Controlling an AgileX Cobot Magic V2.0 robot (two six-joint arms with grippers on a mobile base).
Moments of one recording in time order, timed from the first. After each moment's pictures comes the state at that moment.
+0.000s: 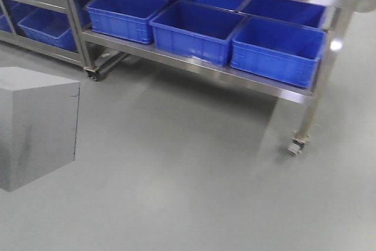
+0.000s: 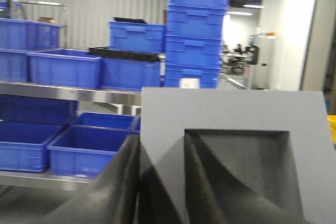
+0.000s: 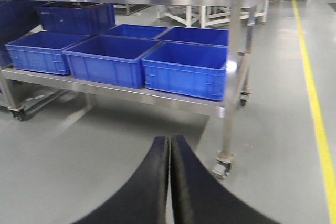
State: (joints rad) left arm -0.38 0.41 -0.42 0.01 -0.06 -0.18; right arm -0.09 -0.02 0.03 0.02 0.22 0.02
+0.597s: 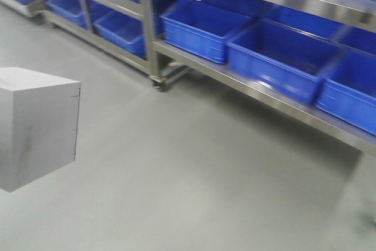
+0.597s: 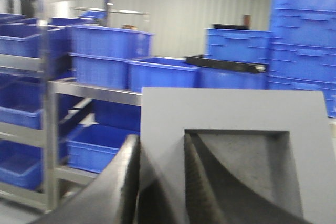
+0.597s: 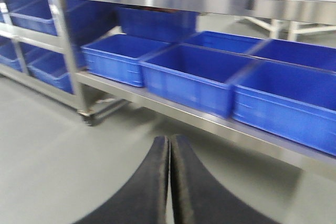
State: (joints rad) left arm -0.38 0.41 -0.42 0.01 -0.06 -0.18; right arm -0.09 -0.02 0.03 0.02 0.22 0.02
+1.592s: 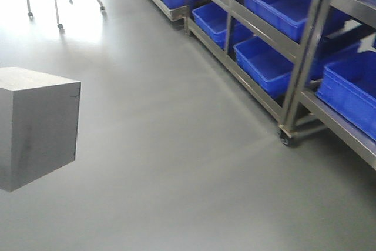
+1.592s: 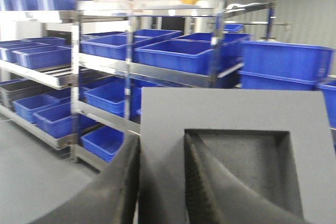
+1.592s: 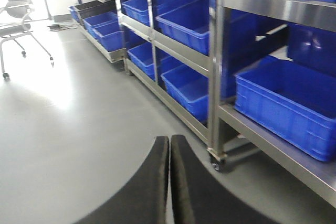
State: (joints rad) left arm -0.38 0.41 -0.42 0.01 -0.06 -0.18; right arm -0.09 -0.02 0.03 0.02 0.22 0.02
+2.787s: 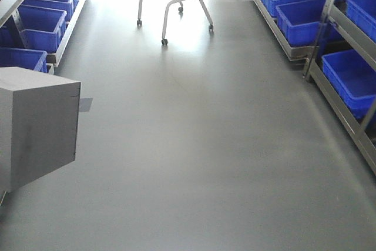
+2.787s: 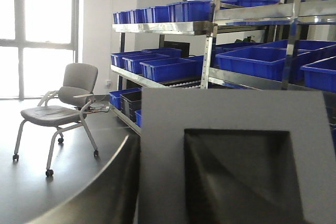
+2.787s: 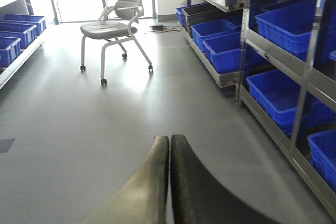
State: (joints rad) left arm -0.38 0.41 -0.42 0.01 -0.06 -0.18; right arm -0.09 -0.02 0.03 0.02 0.22 0.02
